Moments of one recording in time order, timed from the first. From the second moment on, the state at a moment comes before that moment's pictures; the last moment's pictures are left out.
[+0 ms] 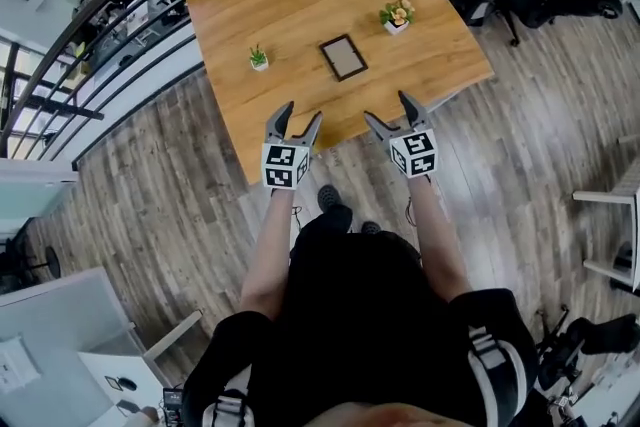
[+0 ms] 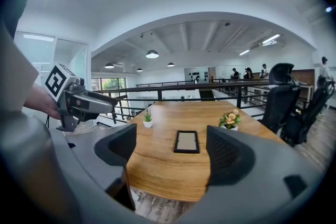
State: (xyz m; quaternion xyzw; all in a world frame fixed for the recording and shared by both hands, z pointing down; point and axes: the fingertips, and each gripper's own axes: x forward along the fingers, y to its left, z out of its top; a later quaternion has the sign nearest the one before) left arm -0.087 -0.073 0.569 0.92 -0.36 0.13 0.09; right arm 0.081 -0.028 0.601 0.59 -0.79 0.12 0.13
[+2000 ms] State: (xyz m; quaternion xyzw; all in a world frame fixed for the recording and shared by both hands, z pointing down) left arm -0.057 -0.226 0.668 0.89 -0.36 0.20 0.18; right arm 0.118 -0.190 0.732 0.55 -0.78 0.24 0.19
